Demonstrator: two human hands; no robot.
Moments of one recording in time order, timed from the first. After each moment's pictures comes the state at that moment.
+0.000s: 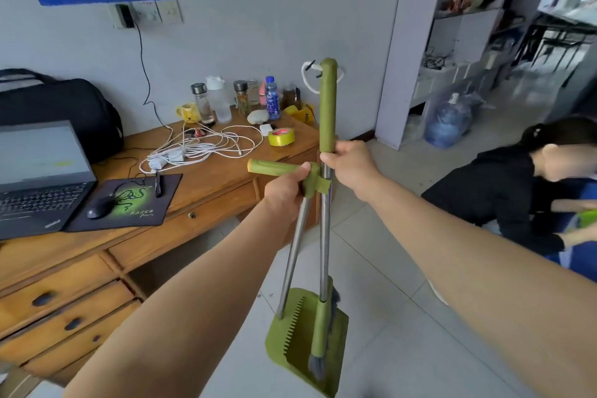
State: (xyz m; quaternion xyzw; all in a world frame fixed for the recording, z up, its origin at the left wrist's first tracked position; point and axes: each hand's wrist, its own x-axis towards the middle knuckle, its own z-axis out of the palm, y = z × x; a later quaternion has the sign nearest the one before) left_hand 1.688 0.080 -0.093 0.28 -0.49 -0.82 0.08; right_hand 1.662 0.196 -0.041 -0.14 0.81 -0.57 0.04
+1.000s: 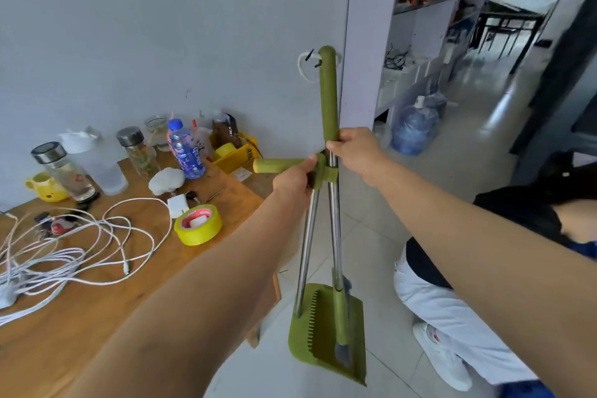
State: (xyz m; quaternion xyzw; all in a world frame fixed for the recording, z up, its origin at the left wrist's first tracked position) left_hand 1.167 0.083 -0.111 0.24 -0.46 -0.85 0.03; right_hand 1.158 0.196 -0.049 -0.06 0.84 -0.54 0.00
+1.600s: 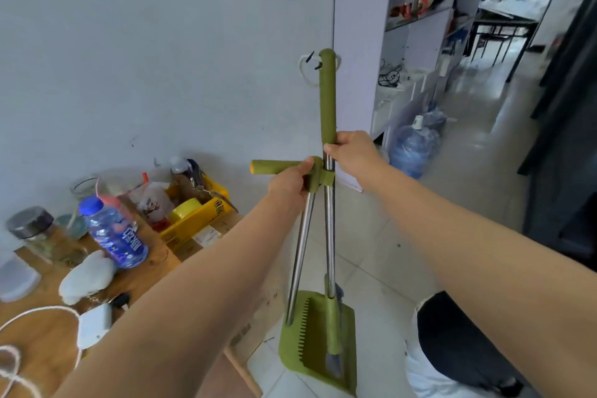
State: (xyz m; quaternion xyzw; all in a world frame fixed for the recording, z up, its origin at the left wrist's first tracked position) left_hand 0.875 0.099 -0.093 0.24 -0.48 -0.84 0.01; right_hand 0.867 0.213 -0.041 -0.05 0.82 -0.57 -0.01
